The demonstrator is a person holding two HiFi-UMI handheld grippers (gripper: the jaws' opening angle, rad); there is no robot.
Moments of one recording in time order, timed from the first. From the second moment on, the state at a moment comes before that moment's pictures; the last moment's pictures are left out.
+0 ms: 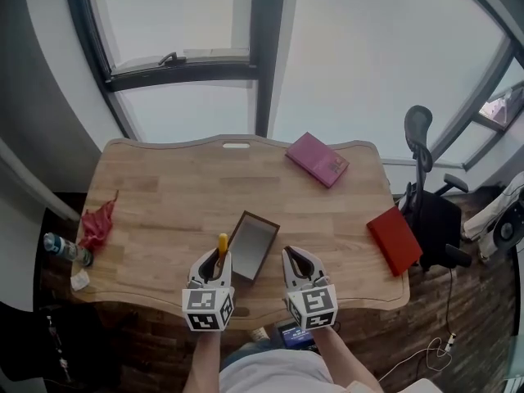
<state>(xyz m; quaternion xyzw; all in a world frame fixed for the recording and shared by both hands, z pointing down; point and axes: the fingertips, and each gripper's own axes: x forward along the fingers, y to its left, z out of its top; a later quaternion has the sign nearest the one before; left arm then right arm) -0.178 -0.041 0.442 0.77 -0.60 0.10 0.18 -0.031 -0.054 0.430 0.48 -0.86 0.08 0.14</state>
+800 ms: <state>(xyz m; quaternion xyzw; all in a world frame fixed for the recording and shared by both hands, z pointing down) -0.181 -0.039 0.429 0.78 -0.60 0.10 0.17 -0.042 -0.052 0.429 0.47 -0.87 0.07 0.13</state>
